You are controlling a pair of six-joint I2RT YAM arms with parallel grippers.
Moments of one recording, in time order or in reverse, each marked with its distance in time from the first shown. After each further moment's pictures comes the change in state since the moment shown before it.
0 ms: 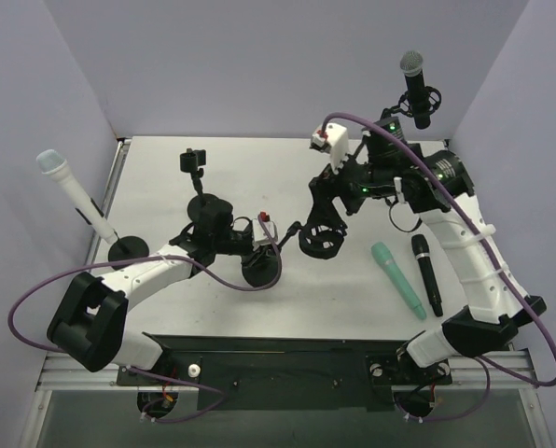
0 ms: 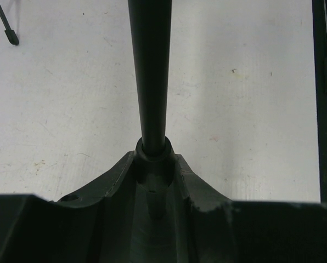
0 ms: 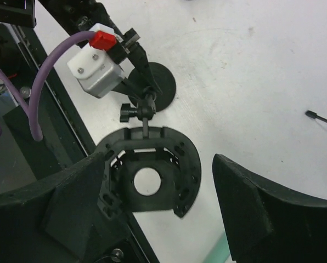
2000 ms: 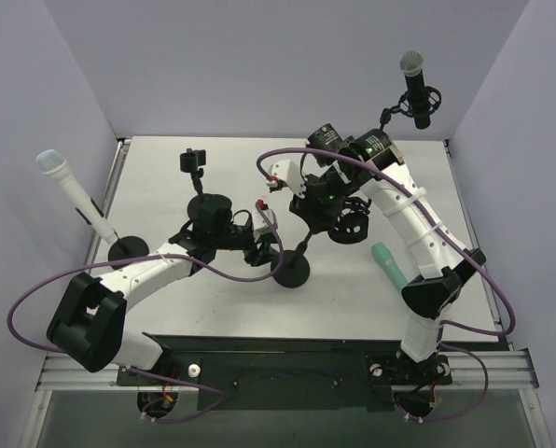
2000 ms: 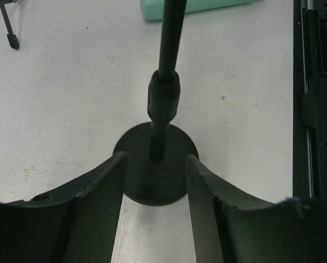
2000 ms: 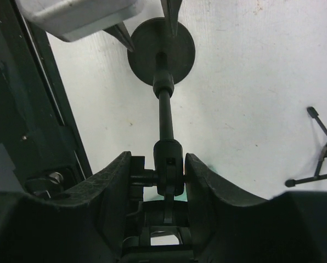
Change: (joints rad) left arm -0.008 0.000 0.041 0.029 0.005 -0.166; right arm 0.120 0.331 0.193 -0.312 0.095 -0.414
